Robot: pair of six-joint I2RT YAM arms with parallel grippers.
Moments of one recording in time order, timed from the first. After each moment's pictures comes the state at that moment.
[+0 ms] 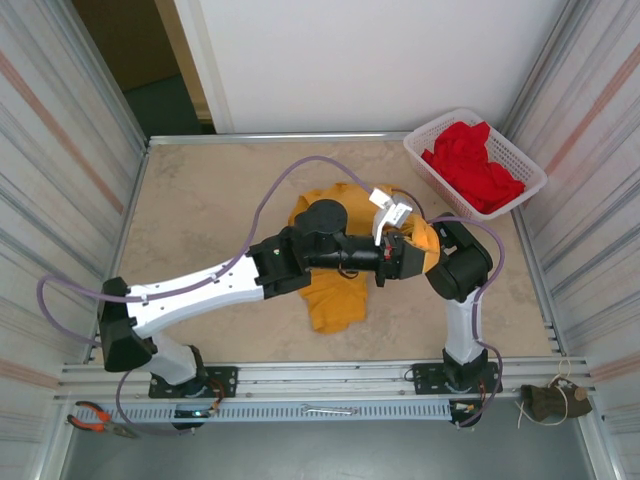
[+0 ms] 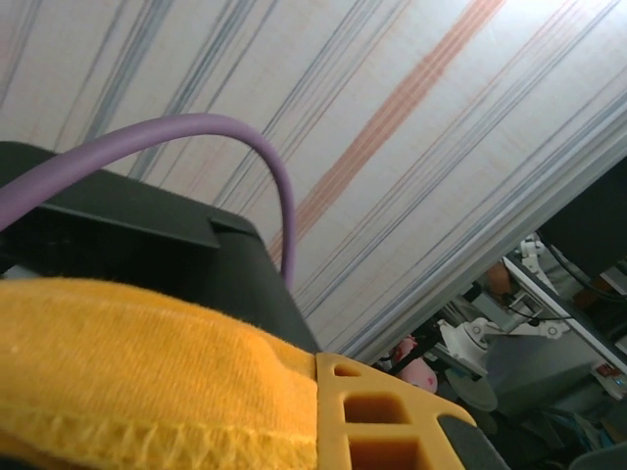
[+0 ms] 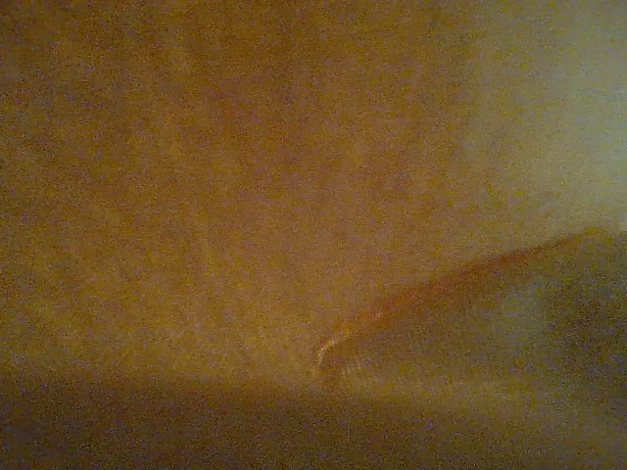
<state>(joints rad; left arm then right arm) -1.19 1.49 1.41 0.07 0.42 -0.64 0.61 2.01 0.99 0.53 -0.02 1.22</state>
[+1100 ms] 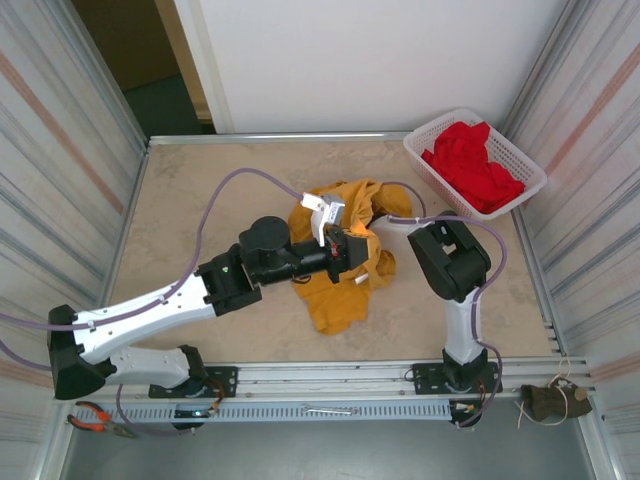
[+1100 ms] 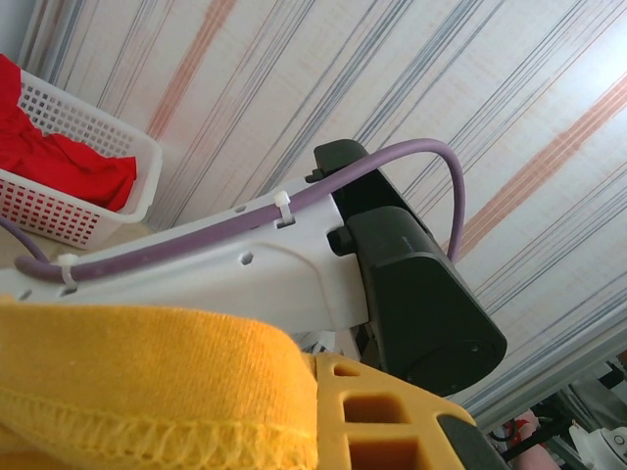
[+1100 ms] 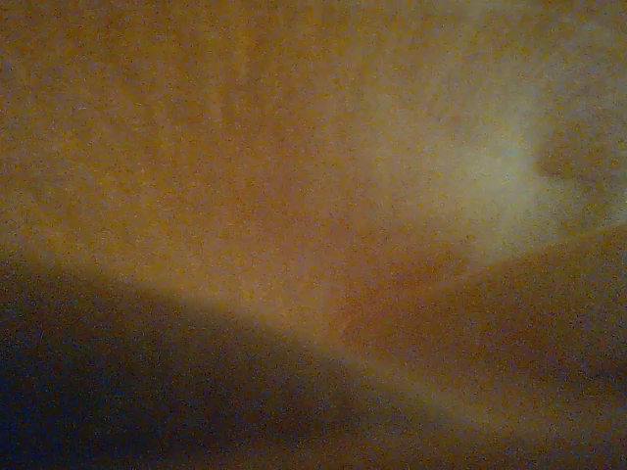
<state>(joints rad) -1.12 1.19 1.10 0.07 0.14 -0.61 0.62 2.03 1.21 0.07 0.16 1.28</state>
